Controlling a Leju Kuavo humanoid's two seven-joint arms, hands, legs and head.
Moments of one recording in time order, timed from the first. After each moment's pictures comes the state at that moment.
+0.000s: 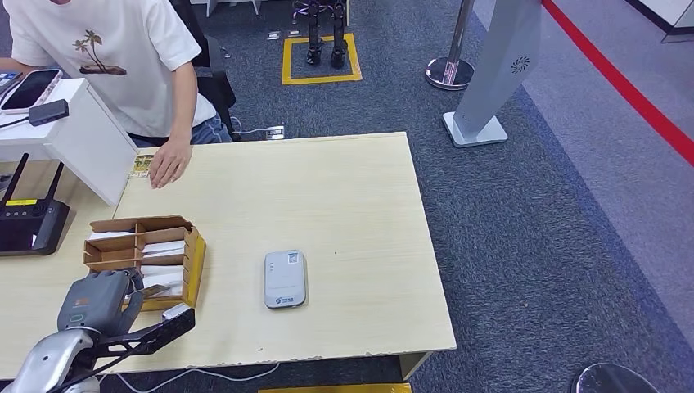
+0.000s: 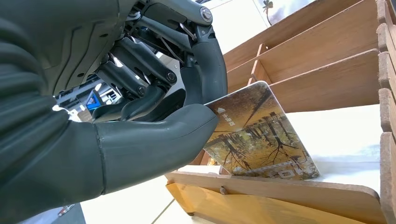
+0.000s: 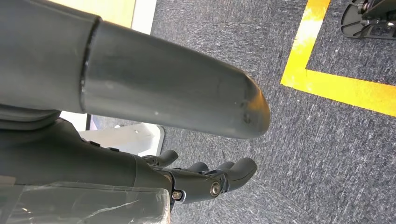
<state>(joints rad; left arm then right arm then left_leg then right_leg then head) 0.05 0.19 0.03 -1.81 -1.31 -0.40 0.10 -0.10 0.12 -1.08 -0.24 1.55 0.04 0.11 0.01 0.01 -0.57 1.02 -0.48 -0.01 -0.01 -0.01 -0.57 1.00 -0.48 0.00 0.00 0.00</state>
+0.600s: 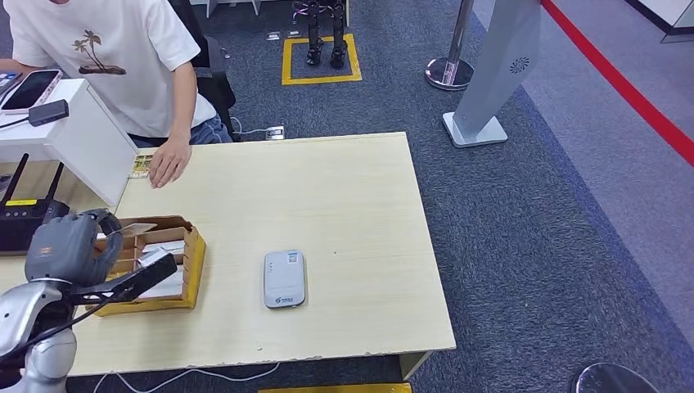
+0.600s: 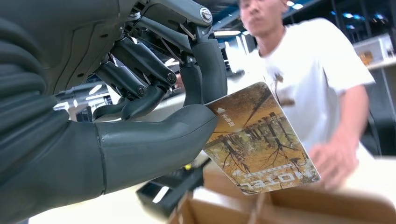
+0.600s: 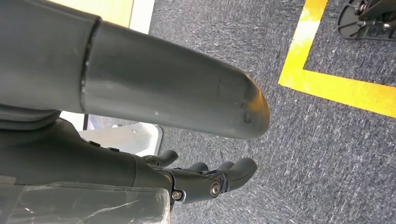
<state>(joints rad) -0.16 0.23 0.06 -1.81 -1.18 -0.34 0.06 -0.10 0.12 -1.08 -0.24 1.55 0.05 0.10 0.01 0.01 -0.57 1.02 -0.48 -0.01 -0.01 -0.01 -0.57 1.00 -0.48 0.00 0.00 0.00</state>
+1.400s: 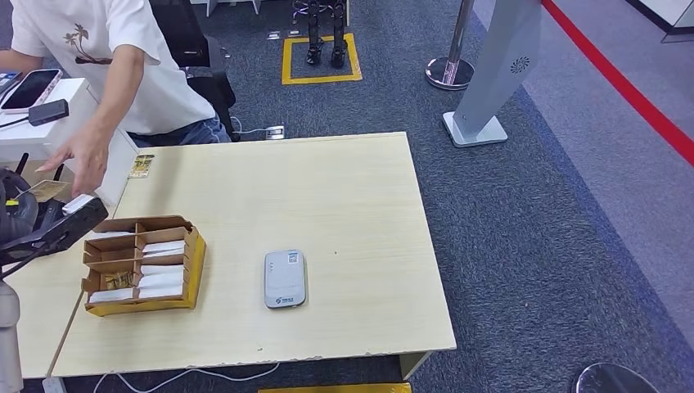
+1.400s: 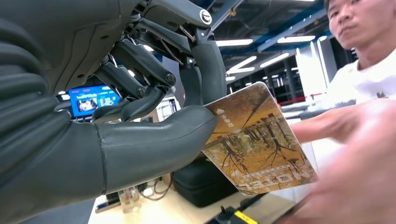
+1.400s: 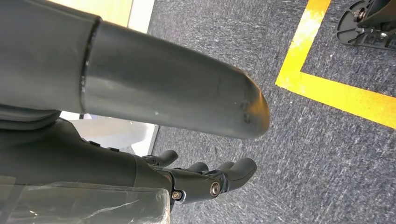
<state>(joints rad) -0.37 0.24 0.26 -1.67 -1.32 -0.34 0.09 -0.10 0.13 -1.03 -0.23 1.55 0.06 0.09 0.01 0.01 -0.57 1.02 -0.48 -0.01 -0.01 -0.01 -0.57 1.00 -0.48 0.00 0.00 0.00</state>
